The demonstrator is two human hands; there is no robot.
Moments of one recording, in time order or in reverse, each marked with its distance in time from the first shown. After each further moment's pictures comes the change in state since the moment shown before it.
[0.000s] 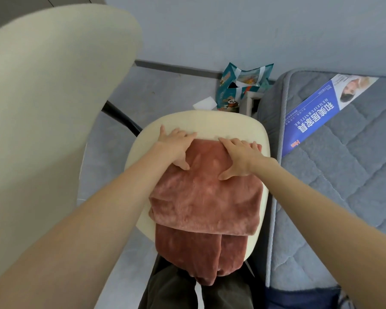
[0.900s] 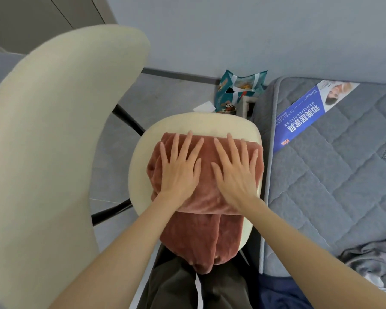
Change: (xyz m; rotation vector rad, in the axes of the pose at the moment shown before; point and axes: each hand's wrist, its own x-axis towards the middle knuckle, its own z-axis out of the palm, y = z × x) left_hand -0.069 0.052 0.073 -0.236 0.774 -0.078; right_hand -0.074 -0.039 0.056 0.121 0.651 0.011
